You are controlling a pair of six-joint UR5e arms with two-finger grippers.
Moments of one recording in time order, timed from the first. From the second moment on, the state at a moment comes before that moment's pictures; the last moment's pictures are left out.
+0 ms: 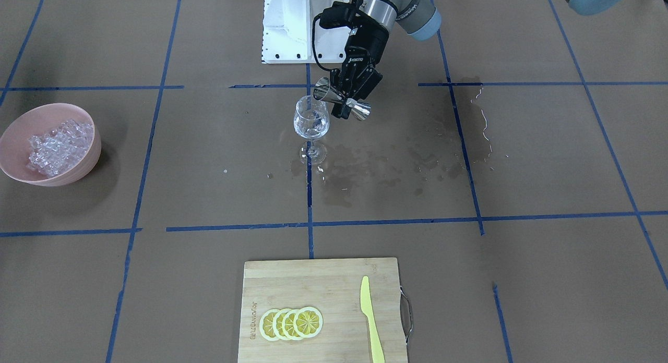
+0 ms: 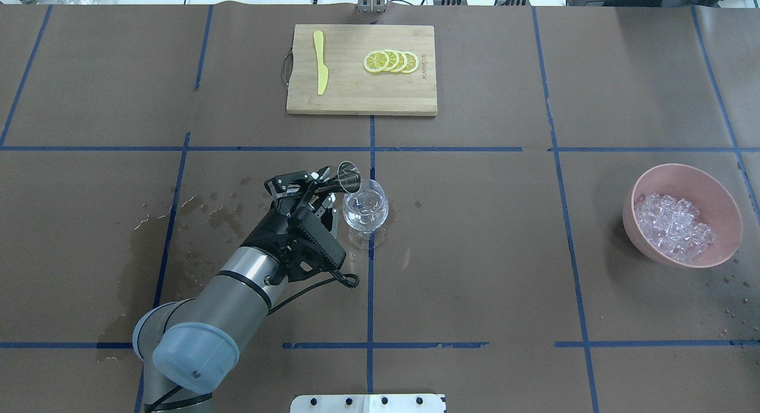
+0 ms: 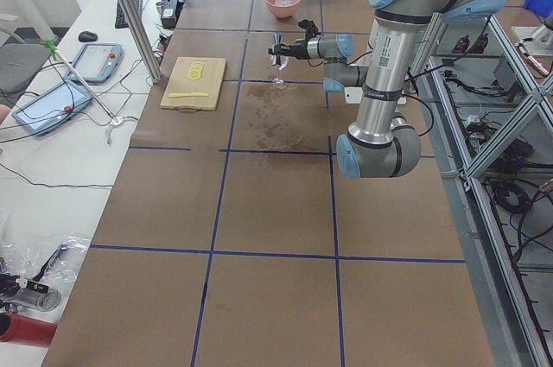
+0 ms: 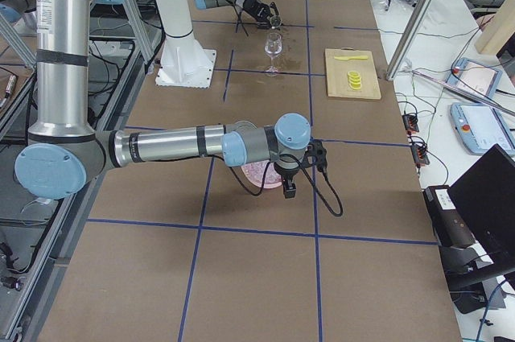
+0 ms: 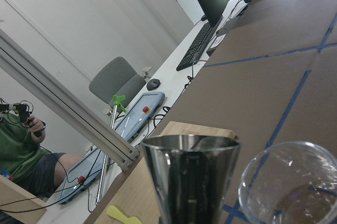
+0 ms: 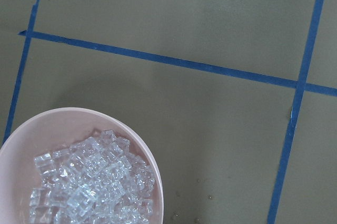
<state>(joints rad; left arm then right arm) -0.19 -2.01 -1.81 -2.45 -0.77 0.06 1.43 -1.65 1.77 -1.48 2.47 0.05</state>
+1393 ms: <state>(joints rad) -0.25 -2.03 -1.94 -2.09 -0.92 0.14 1.43 -1.65 1.77 -1.48 2.47 0.05</state>
